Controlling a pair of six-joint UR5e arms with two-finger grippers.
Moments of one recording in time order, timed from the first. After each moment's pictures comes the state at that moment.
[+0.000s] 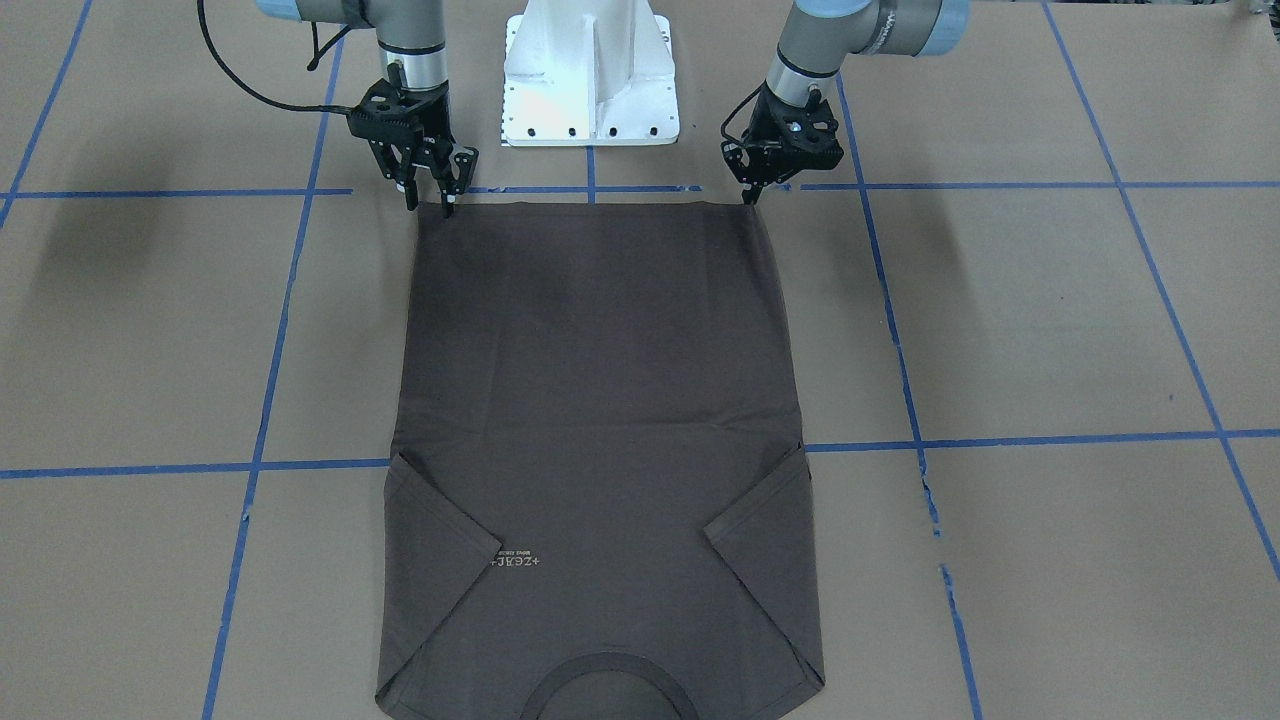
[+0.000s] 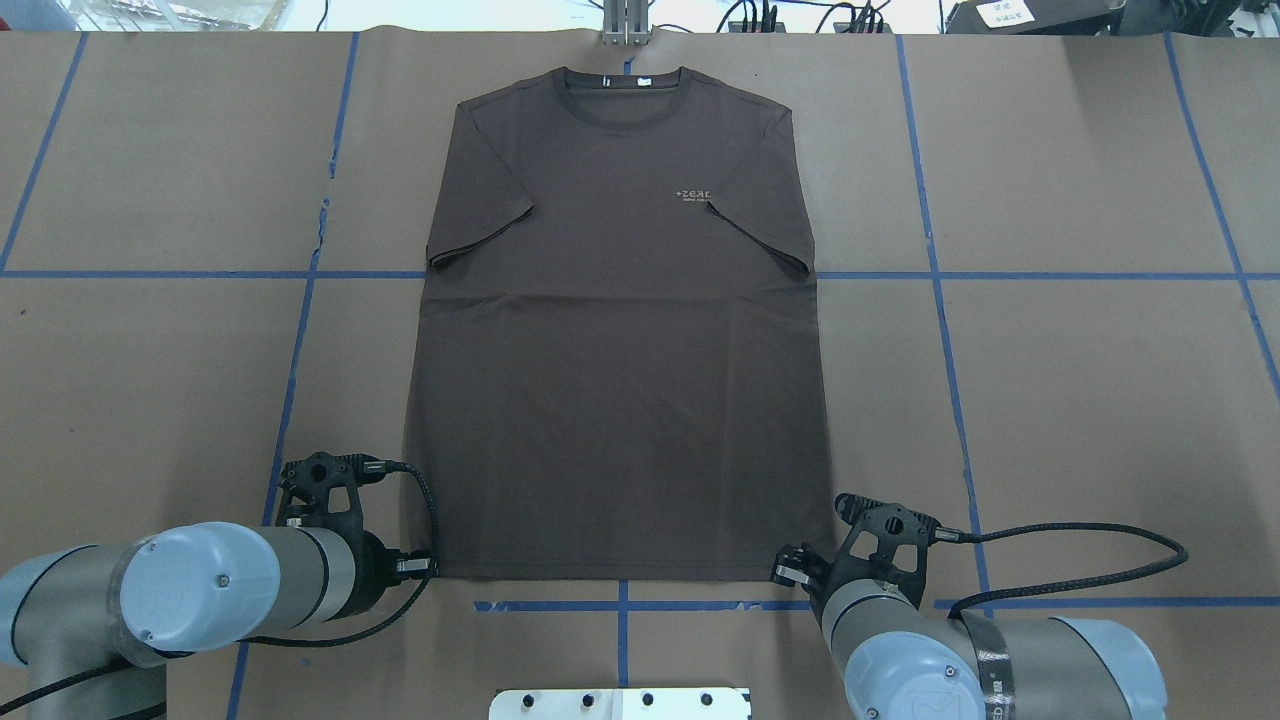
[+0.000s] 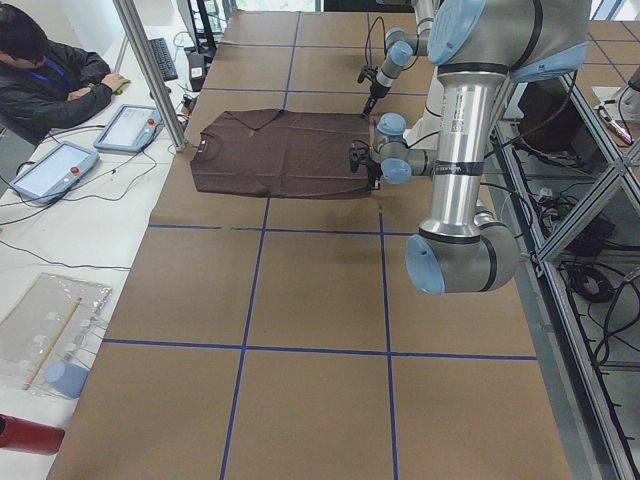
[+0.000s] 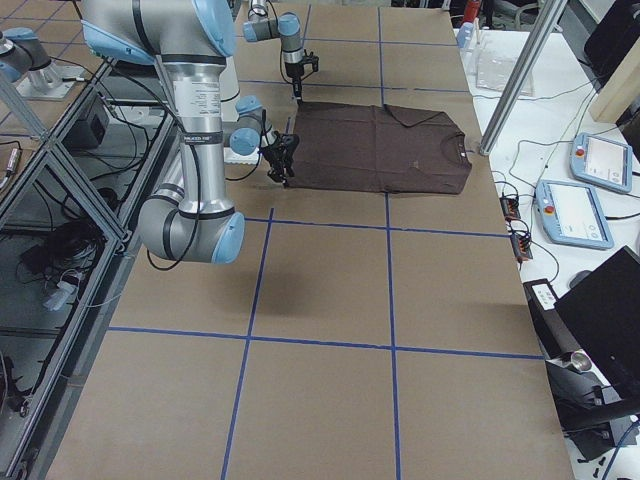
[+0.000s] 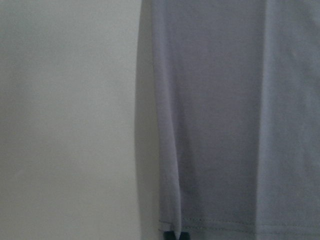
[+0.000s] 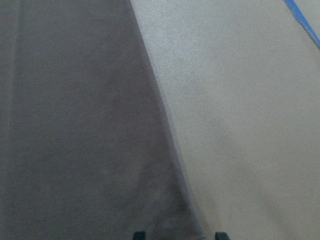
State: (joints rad) left arm -0.21 -1.70 -2.03 -1.93 -1.62 -1.52; right arm 0.05 -1.39 2.05 -1.55 1.23 1.84
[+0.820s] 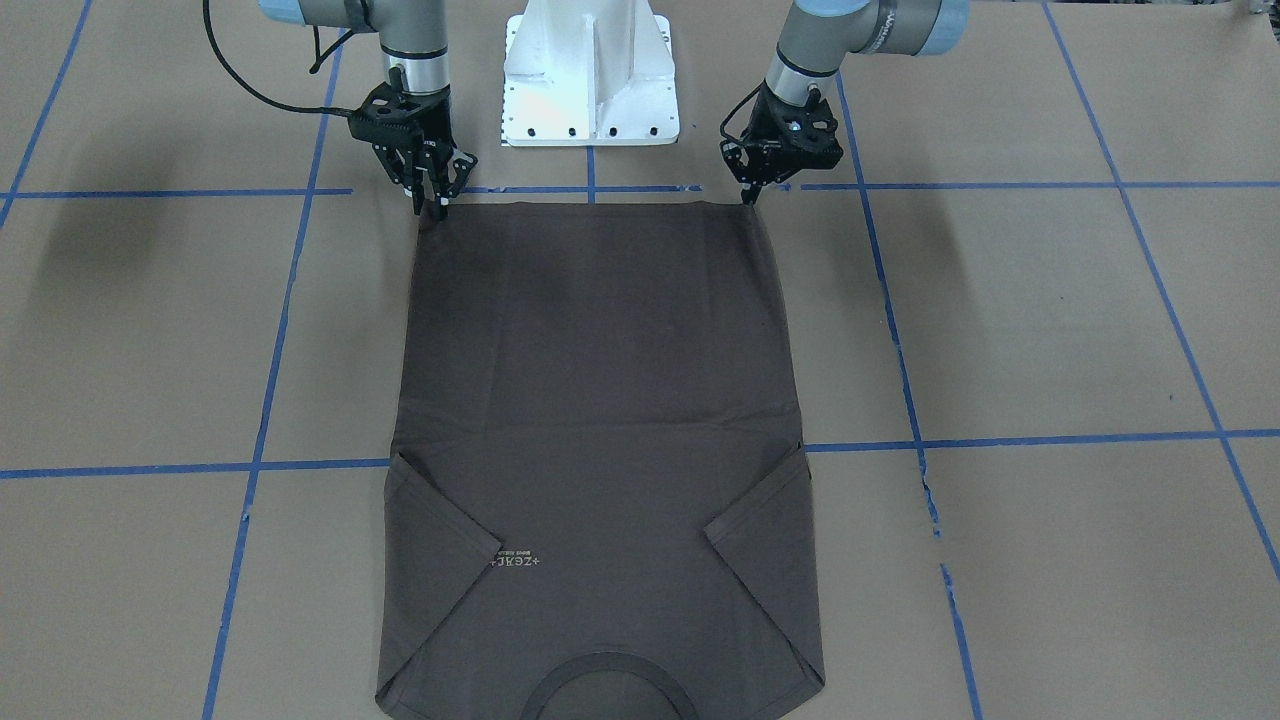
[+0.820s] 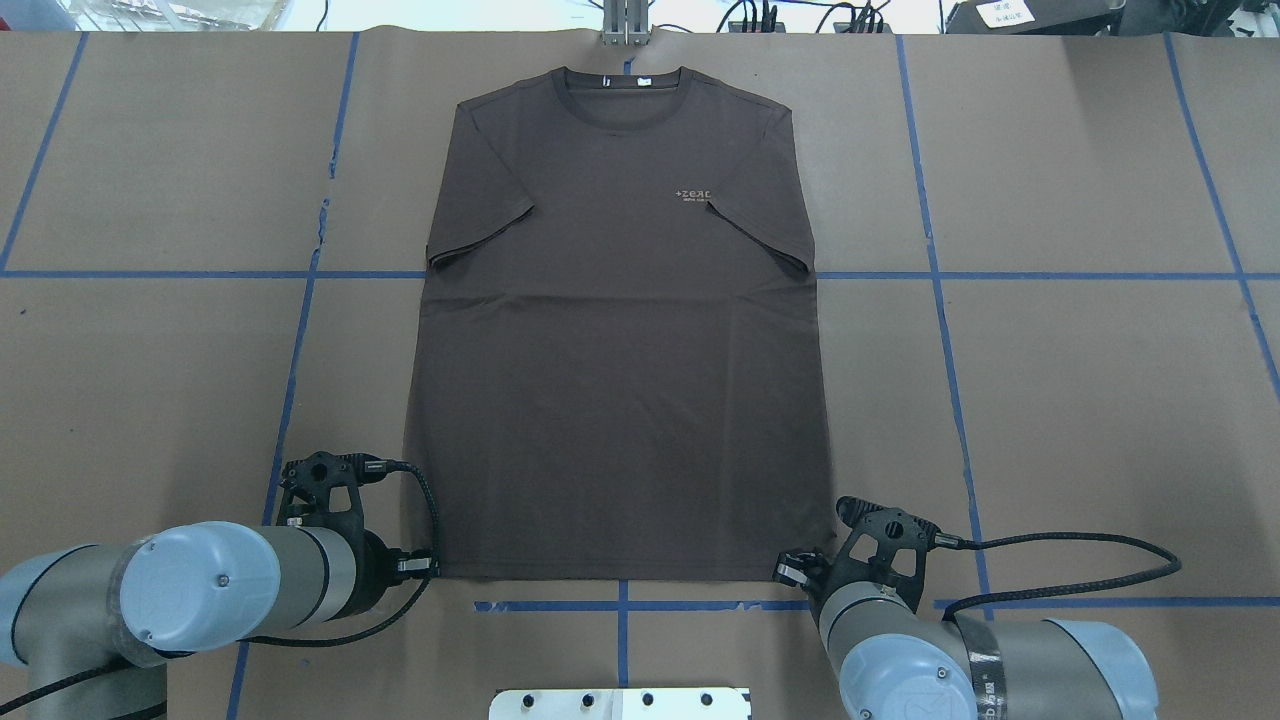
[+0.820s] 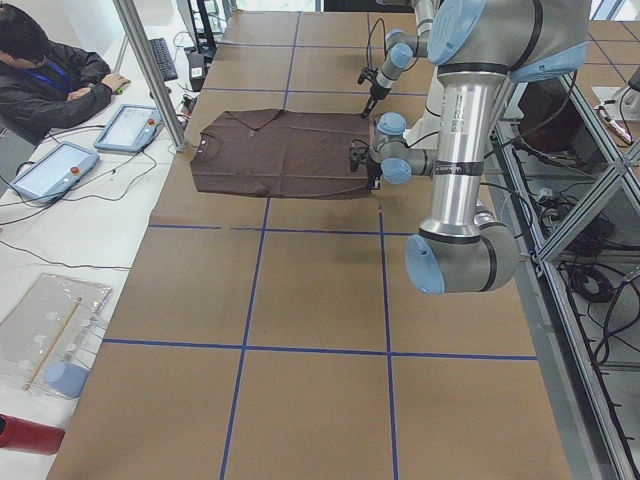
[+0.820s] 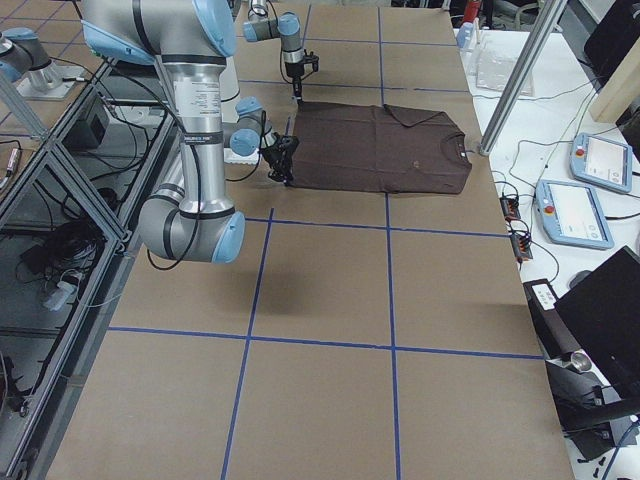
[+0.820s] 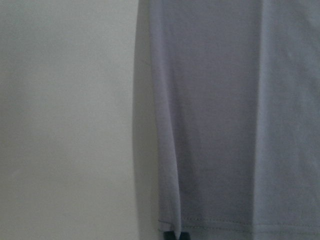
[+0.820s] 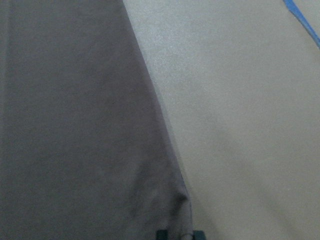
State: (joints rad) left arm -0.22 -1.70 -2.03 -1.93 -1.61 -1.52; right arm 0.05 -1.39 2.04 -1.55 1.23 1.89
